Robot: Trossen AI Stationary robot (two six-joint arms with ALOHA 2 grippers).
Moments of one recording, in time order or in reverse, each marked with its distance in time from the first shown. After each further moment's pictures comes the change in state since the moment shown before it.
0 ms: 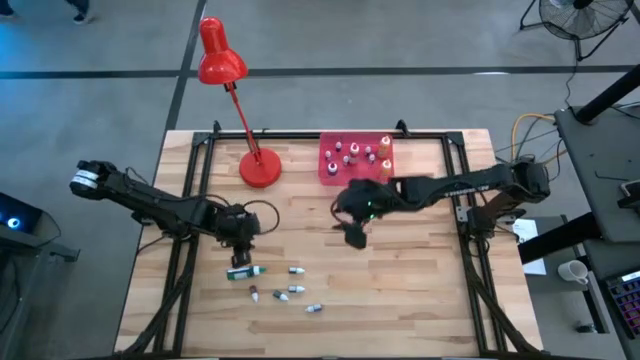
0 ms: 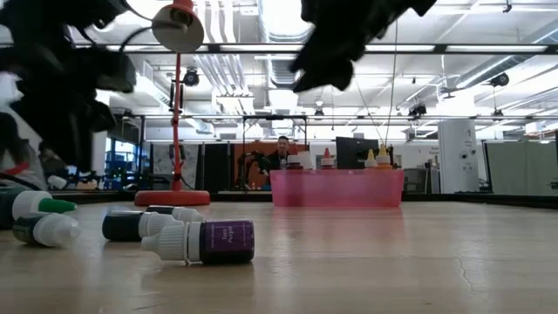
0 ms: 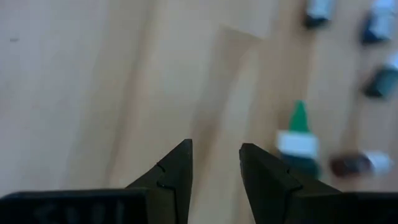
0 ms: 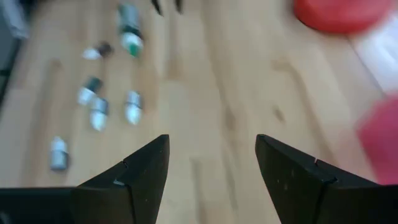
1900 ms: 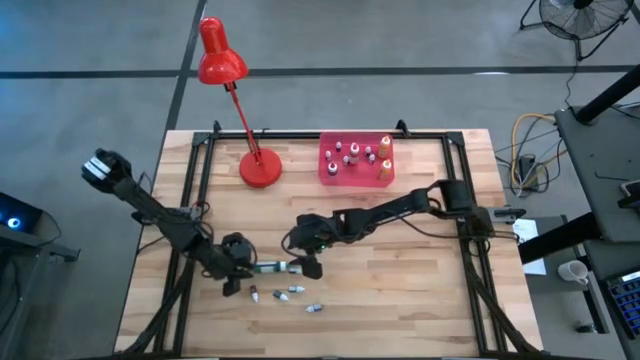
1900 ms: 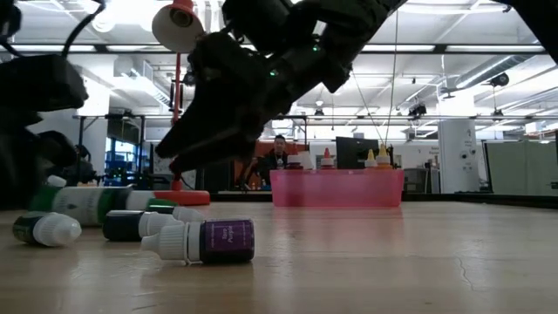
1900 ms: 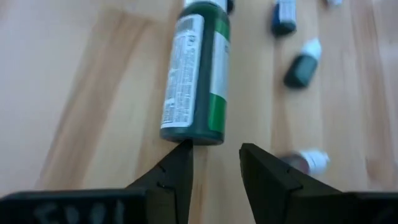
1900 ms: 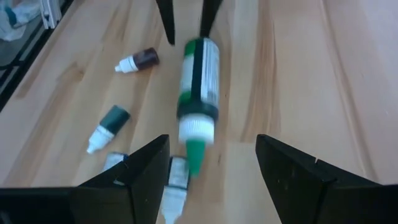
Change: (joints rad) left arm -0.380 0.041 -0.273 0.572 -0.151 -0.289; right arm 0.068 0.606 0.314 0.358 -0.157 -0.044
